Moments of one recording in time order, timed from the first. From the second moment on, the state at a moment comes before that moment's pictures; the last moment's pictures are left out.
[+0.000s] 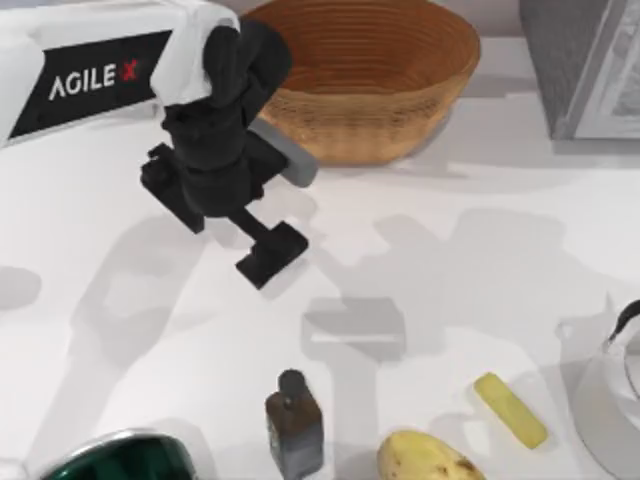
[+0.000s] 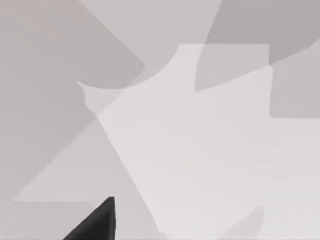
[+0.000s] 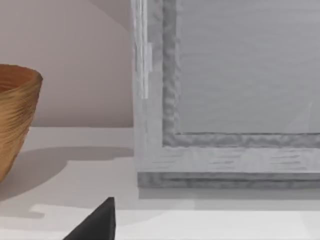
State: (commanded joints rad) left arm -0.48 2.14 1.63 -1.06 0.00 0.33; right arm 0.00 0.00 0.00 0.00 0.00 0.00
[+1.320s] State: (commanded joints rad) left arm -0.48 2.14 1.63 -1.06 0.00 0.33; right arm 0.00 0.00 0.00 0.00 0.00 0.00
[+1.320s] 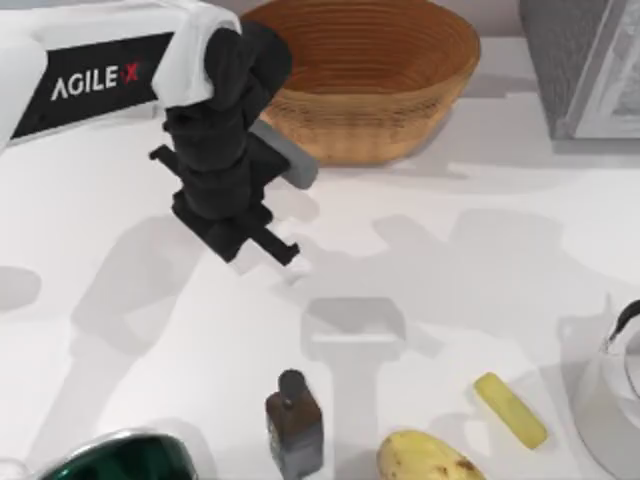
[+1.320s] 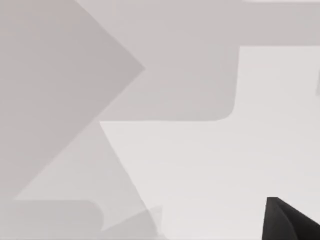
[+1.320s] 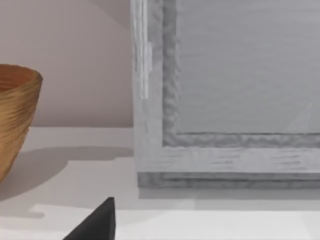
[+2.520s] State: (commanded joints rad) left arm 0.29 1.99 1.49 -1.07 0.00 0.32; right arm 0.00 0.00 0.00 0.00 0.00 0.00
